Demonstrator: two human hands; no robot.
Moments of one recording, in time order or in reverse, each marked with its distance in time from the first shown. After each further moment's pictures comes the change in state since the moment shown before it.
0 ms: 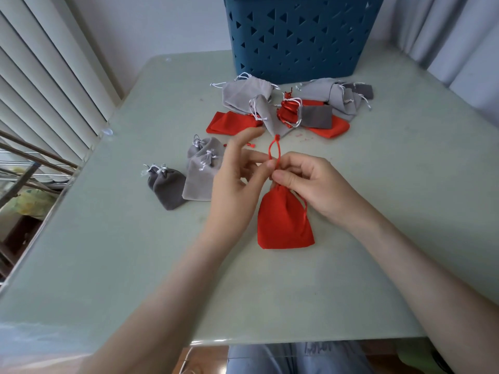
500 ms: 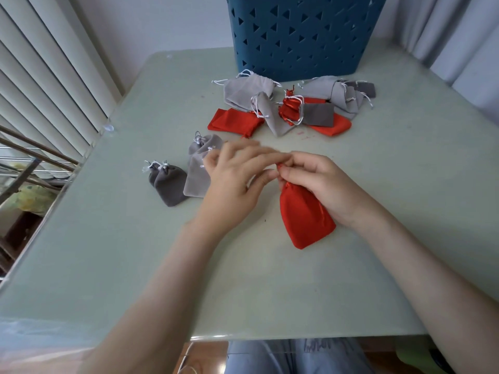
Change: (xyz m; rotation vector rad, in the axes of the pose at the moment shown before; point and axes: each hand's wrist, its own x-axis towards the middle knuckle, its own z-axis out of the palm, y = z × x) left_hand 0.010 -0.014 -0.019 0.680 -0.157 0.390; right_hand -0.002 0.002 -0.006 0.093 -0.022 0.094
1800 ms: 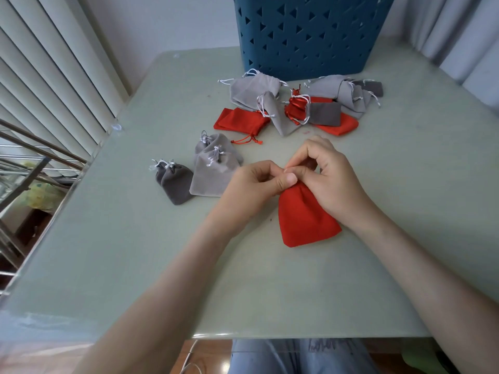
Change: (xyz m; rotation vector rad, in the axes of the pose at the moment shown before) left_hand 0.003 0.020 0.004 -0.838 -0.258 -0.652; right_hand 0.005 0.003 0.003 -0.429 0.269 -0.337
